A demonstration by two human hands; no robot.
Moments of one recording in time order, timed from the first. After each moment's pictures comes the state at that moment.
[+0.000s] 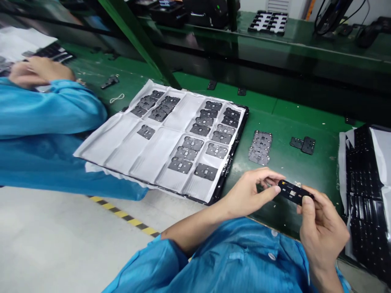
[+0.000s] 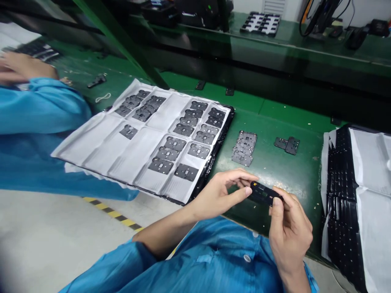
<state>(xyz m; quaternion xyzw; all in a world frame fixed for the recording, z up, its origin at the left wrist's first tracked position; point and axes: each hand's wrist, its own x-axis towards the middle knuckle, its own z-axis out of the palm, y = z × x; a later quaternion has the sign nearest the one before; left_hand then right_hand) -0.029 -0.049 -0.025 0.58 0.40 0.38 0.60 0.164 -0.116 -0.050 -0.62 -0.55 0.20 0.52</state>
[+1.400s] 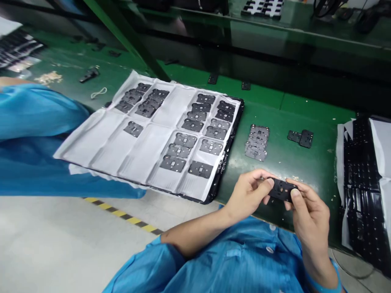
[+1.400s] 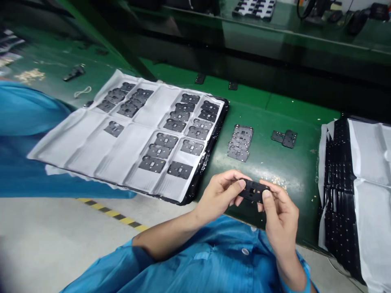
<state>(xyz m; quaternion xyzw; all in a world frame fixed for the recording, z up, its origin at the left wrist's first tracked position) -0.013 -0.064 -0.040 0.40 0.43 0.41 0.70 0.163 -0.113 -0.059 -0.62 -0.43 0.42 0.50</state>
